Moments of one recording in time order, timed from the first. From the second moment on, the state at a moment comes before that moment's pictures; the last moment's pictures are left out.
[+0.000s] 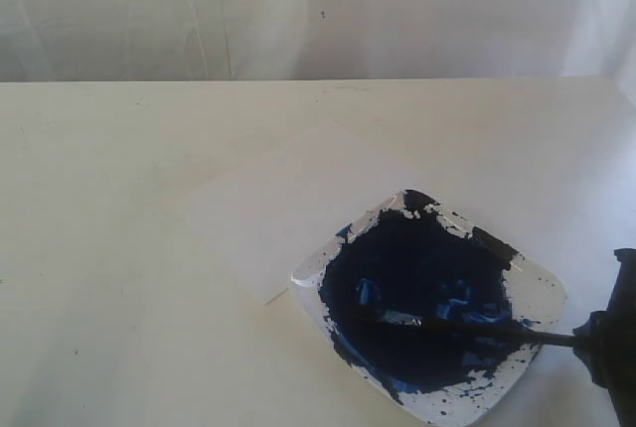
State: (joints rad) left arm -0.03 0.00 0.02 -0.06 0.40 -0.01; right arm 0.30 1.35 -0.23 0.56 -0.14 1.24
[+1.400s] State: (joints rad) left arm -0.03 0.00 0.02 -0.06 0.40 -0.01; right arm 0.30 1.33 -0.58 -1.02 -0.71 0.87
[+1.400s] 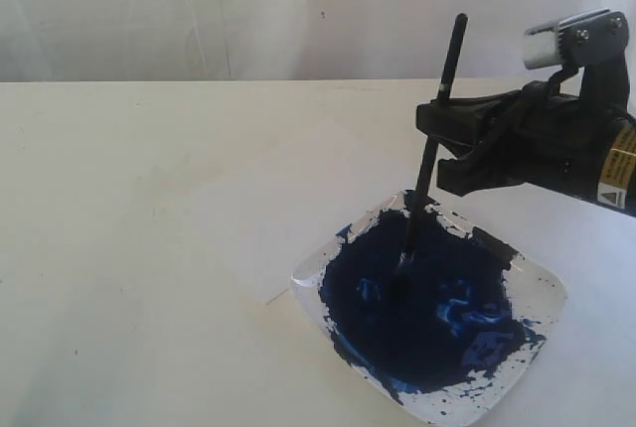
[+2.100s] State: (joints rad) left arm -0.03 0.00 0.02 -0.06 0.40 -0.01; right arm 0.30 1.23 -0.59 -1.03 -0.61 0.82
